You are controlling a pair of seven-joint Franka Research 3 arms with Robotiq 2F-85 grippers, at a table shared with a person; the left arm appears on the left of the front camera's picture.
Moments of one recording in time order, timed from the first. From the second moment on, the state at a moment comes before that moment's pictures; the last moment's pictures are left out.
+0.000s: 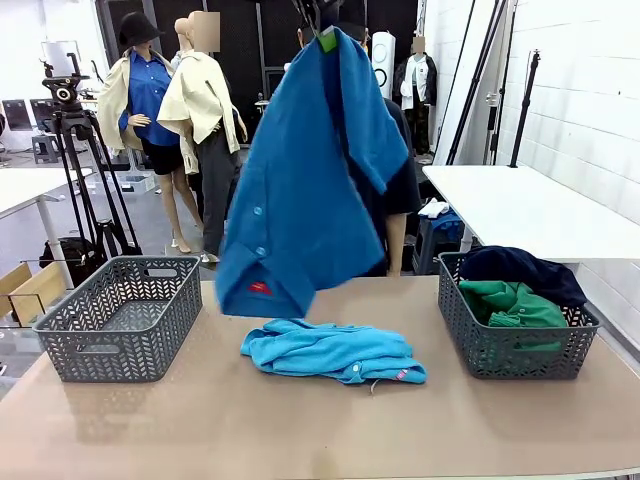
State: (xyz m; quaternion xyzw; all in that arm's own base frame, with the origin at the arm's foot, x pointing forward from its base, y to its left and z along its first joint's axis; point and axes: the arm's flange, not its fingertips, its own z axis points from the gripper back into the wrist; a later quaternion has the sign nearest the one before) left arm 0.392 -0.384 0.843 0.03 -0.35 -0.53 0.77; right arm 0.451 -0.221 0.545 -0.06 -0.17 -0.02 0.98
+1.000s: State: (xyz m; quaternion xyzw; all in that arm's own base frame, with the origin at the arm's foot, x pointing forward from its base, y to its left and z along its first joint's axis) left arm 0.395 -0.385 0.838 0.03 -0.34 -0.53 0.77; right arm 0.451 -0.221 0.545 -0.06 -0.17 -0.02 0.98
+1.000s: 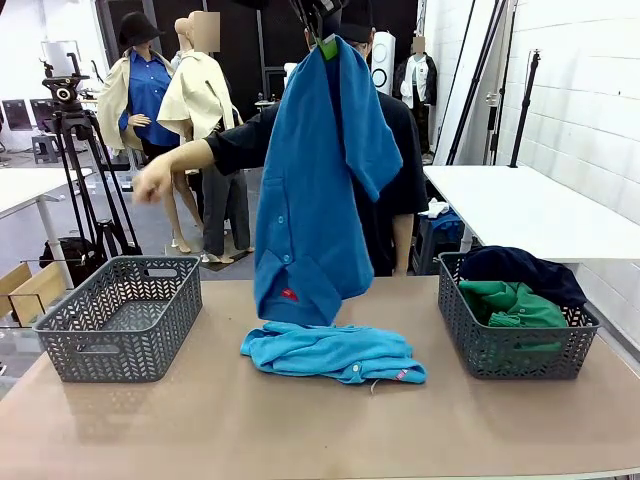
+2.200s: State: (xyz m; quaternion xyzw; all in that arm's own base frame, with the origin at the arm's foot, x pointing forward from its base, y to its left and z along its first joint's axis) left arm 0.395 -0.385 0.838 0.03 -0.34 -0.53 0.77; right arm 0.451 -0.221 0.545 -0.06 -0.17 -0.02 0.98
